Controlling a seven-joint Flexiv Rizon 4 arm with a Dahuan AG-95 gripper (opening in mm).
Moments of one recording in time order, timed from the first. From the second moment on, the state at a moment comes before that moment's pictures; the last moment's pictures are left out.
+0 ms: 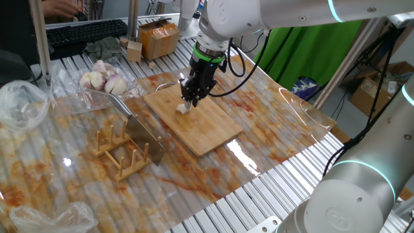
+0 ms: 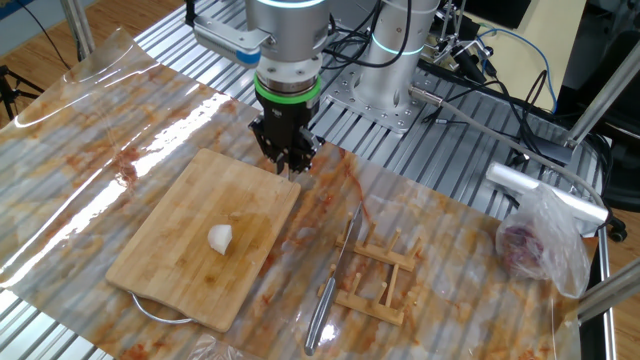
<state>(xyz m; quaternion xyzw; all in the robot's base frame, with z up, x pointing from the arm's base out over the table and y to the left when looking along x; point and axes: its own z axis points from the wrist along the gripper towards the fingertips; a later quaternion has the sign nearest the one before) 0.496 0.003 0.163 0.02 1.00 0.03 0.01</state>
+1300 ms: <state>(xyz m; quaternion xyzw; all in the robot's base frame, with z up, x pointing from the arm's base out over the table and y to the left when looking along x) 0.483 0.036 0.133 0.03 1.00 0.03 0.01</state>
